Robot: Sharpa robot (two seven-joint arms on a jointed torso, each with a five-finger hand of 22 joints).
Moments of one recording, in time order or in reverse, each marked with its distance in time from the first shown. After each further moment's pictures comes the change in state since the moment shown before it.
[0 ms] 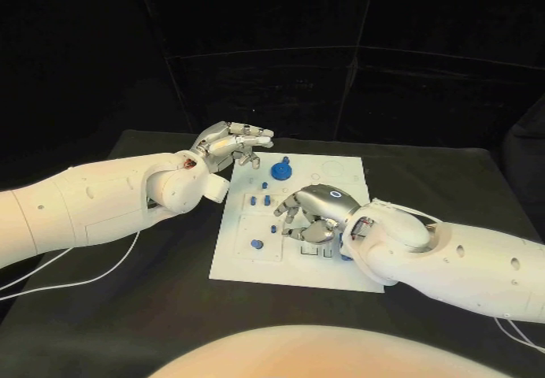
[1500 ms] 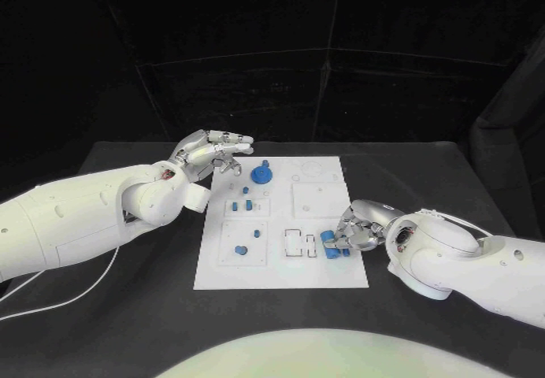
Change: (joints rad) left arm -0.002 -0.008 -0.002 0.008 0.000 0.008 -0.004; left_hand 0.000 0.000 0.000 0.000 0.000 0.000 0.000 0.000 0.000 -0.004 0.004 0.000 0.000 0.000 0.000 0.000 -0.002 0.000 0.000 0.000 -0.004 -0.001; right arm -0.039 -0.269 0.004 0.129 0.152 0.088 -0.434; right_hand -0.094 0.046 -0.458 0.279 0.152 0.070 -0.061 0.227 0.055 0.210 -0.065 1.066 1.099 0.001 -0.050 0.204 0.315 -0.047 0.099 -0.050 0.171 0.290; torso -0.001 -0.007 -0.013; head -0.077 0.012
